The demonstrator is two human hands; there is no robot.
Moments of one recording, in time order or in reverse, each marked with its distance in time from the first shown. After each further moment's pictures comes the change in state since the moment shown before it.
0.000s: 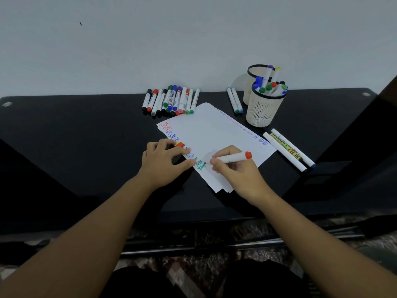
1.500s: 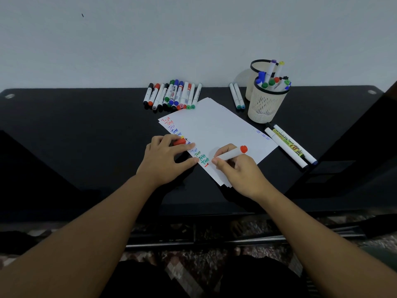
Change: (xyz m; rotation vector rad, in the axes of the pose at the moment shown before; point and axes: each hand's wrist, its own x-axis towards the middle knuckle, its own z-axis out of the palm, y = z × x) left_hand -0.006 0.002 0.007 0.056 0.064 0.092; right_hand 0.003 0.012 -0.008 -0.296 -0.094 -0.050
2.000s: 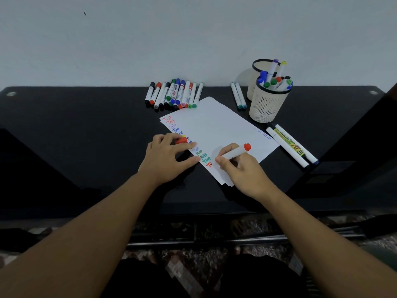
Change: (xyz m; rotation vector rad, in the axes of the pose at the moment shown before) left_hand 0.001 -0.002 0.002 -0.021 0.018 0.002; right_hand -0.003 -0.005 -0.002 0.037 -0.011 0.035
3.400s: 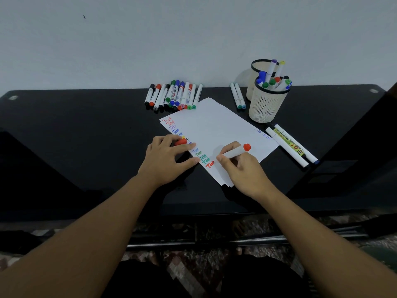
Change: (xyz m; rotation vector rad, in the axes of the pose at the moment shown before) left_hand -0.001 0.003 -0.004 0.013 -0.019 0.001; right_hand 0.000 -0.003 -0.001 -0.040 0.050 -0.034
